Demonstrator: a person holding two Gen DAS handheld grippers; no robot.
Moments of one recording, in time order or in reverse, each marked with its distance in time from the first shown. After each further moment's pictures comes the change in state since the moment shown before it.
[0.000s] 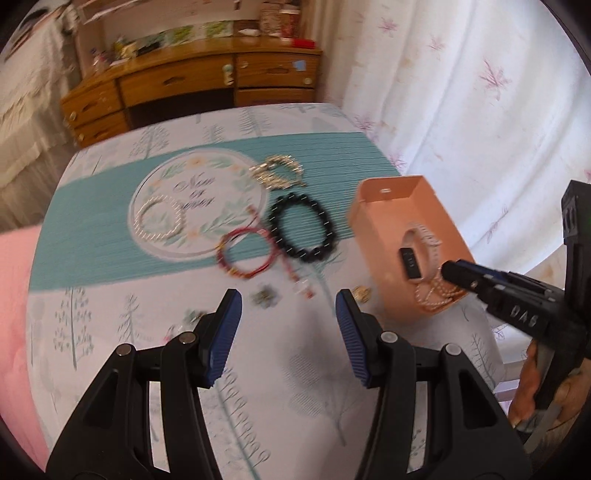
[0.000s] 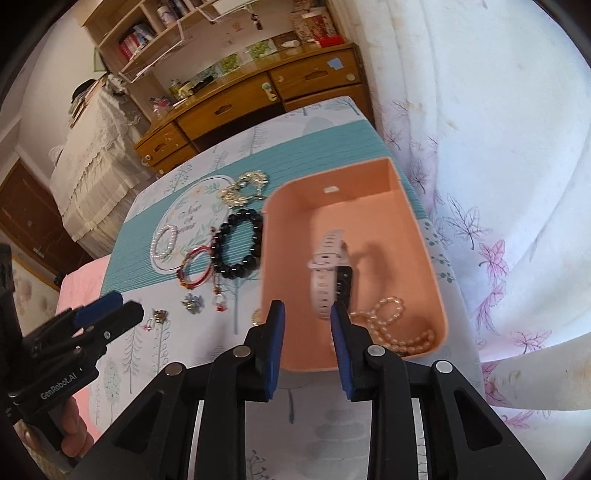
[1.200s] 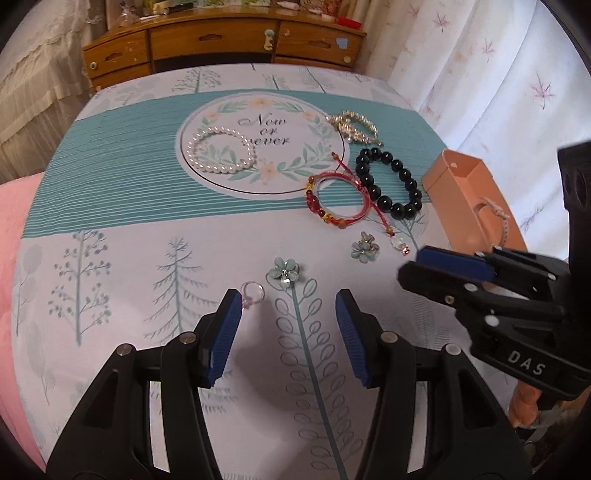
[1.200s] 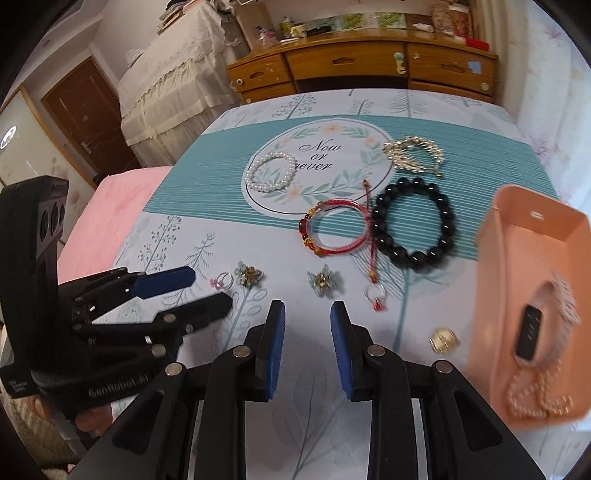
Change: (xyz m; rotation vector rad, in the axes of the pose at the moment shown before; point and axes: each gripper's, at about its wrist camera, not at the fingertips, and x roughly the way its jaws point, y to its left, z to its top) left arm 0.044 0.085 -0.034 -0.088 0.085 0.004; right arm 0.095 0.153 -0.016 -0.371 0.144 0.159
